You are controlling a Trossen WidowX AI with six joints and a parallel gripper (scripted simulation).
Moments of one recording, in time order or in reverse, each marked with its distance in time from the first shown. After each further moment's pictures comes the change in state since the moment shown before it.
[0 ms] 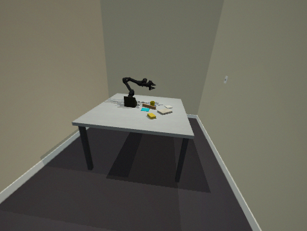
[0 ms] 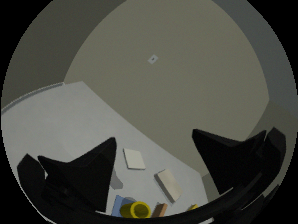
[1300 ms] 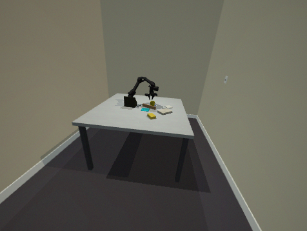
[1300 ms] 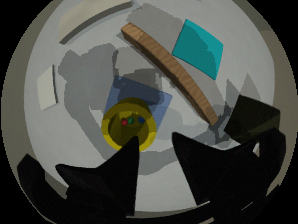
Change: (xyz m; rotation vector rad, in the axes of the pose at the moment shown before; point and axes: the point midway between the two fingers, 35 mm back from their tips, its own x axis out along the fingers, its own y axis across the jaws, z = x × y) arm -0.003 -0.005 -0.222 1.574 1.626 -0.338
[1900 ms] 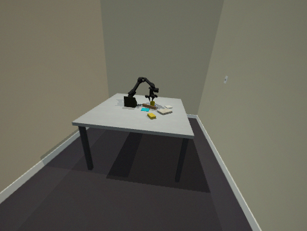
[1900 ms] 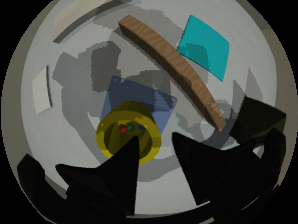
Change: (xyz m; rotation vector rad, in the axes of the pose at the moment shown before) arm 0.024 0.002 0.001 0.006 0.002 0.000
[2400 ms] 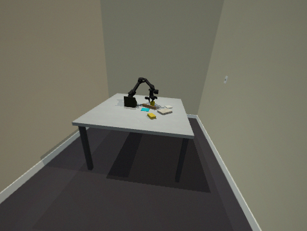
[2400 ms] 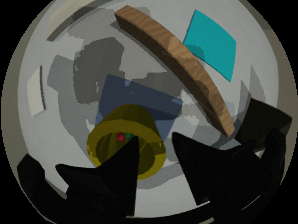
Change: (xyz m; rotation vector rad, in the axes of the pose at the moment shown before) arm 0.024 0.000 -0.001 0.000 0.002 0.001
